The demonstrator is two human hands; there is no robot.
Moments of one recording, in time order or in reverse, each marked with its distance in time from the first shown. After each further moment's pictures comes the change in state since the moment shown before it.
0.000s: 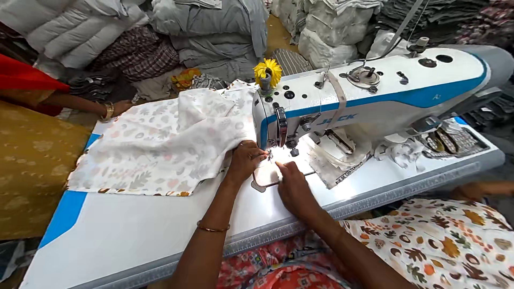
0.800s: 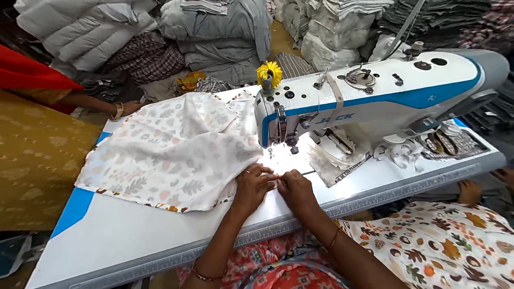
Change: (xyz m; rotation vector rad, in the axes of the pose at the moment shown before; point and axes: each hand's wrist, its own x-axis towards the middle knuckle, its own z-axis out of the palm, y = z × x) left_hand -0.070 0.033 0.014 0.025 -0.053 -0.040; right_hand -0.005 -0.017 -0.006 -0.065 -0.033 0.150
